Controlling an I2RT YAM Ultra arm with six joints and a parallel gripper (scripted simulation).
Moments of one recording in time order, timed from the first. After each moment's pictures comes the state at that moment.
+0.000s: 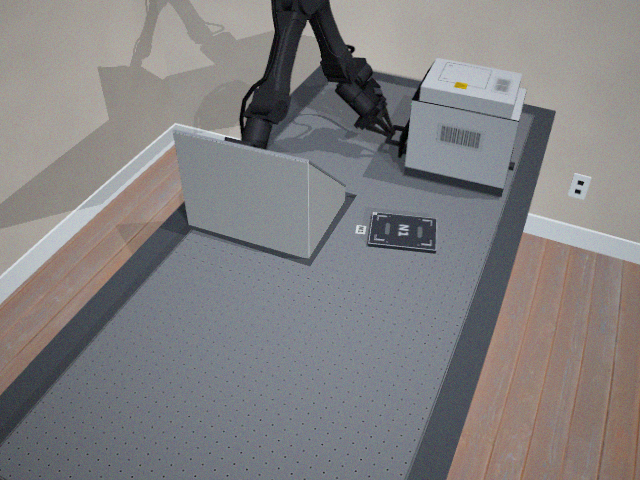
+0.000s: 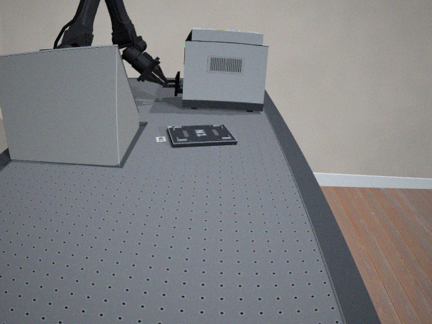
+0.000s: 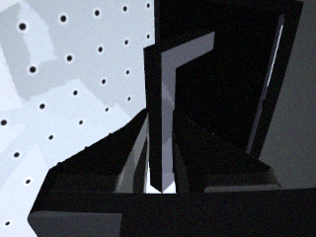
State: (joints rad) arm 1.18 1.51 0.96 -0.04 0.62 -0.31
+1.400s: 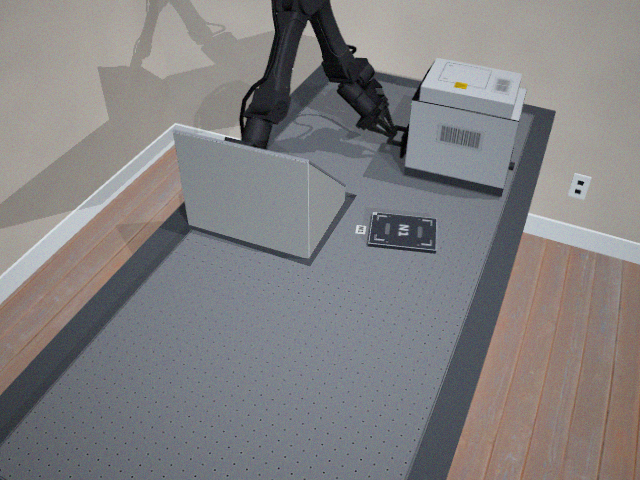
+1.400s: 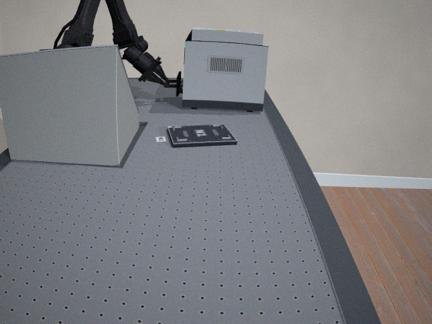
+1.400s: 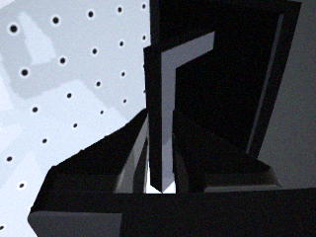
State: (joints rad) arm 1.17 1.51 0.97 -0.03 0.61 -0.32
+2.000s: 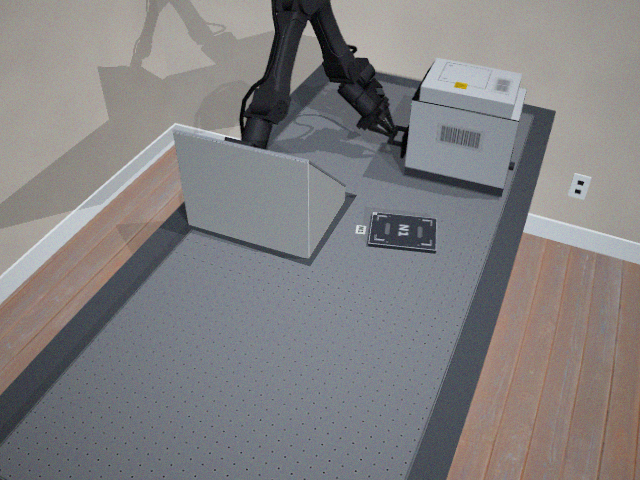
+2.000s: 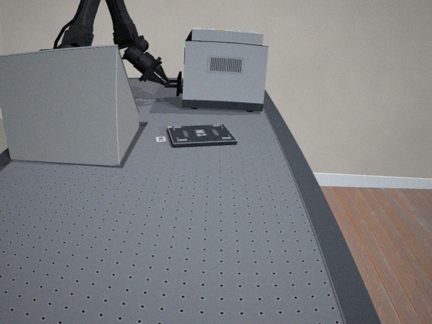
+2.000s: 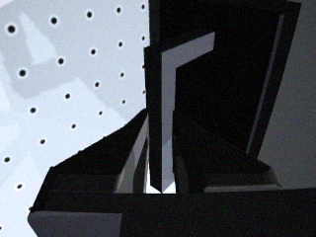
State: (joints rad) arm 1.16 1.51 0.97 -0.03 0.60 -0.33
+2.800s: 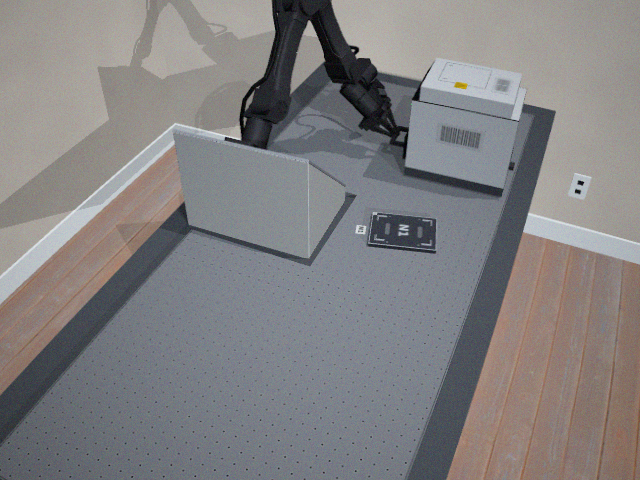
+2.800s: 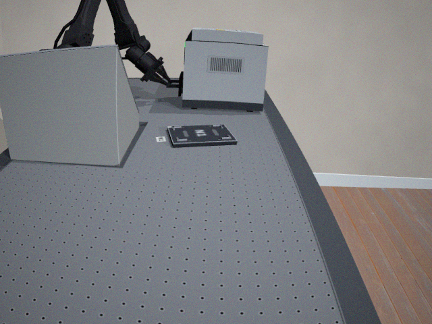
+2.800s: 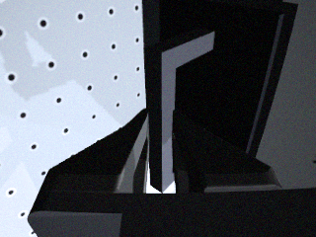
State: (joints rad) arm 1.14 1.52 0.97 -0.02 0.59 -0.34
